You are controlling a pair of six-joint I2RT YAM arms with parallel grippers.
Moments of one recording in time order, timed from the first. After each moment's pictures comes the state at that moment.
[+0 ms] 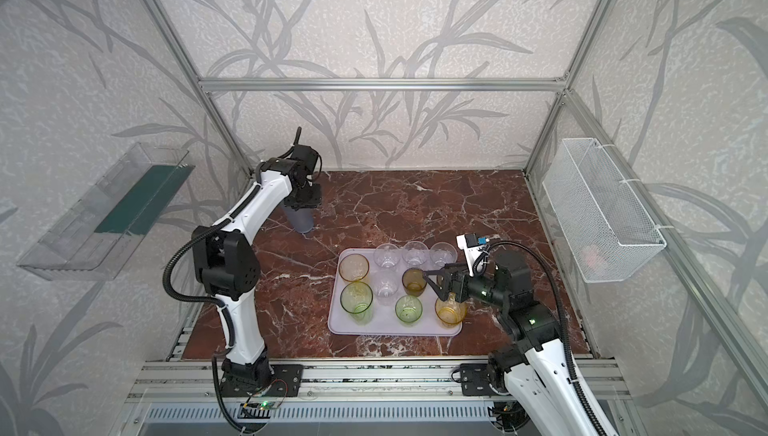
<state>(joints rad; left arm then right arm) -0.20 2.00 1.91 -1.12 -0.22 -0.29 0.28 0.59 0.59 -0.46 -0.65 0.43</state>
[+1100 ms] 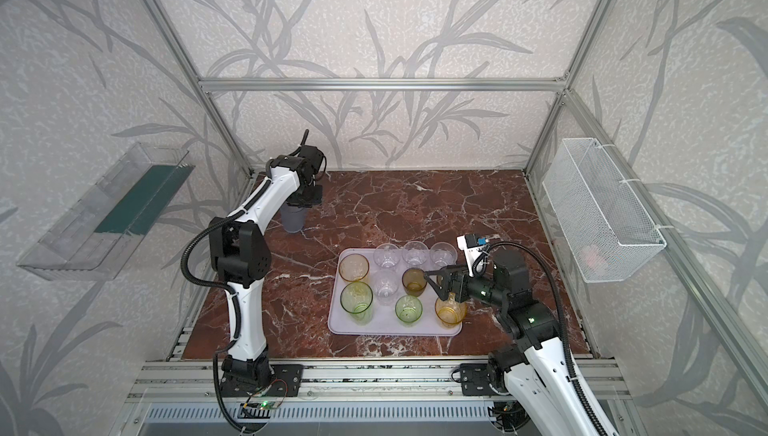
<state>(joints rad) -0.19 2.15 2.04 -1.20 -0.29 -0.23 0.28 0.59 0.59 -0.50 -0.61 0.42</state>
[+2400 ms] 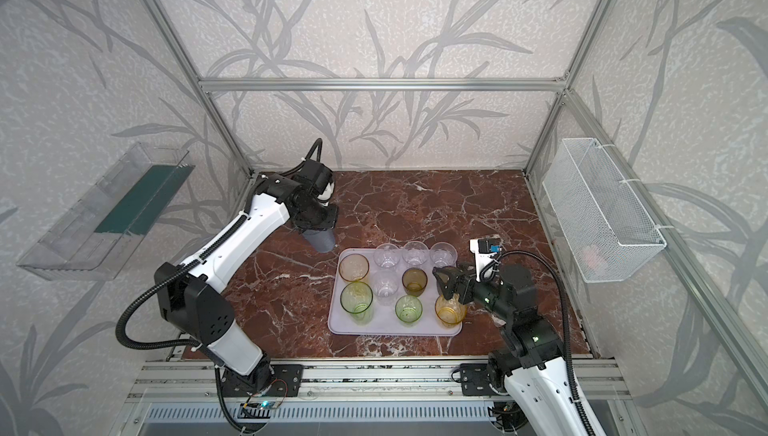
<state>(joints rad) -0.43 1.67 1.65 -1.16 -0.04 -0.30 0.28 0.44 0.50 -0.42 -0.43 0.43</state>
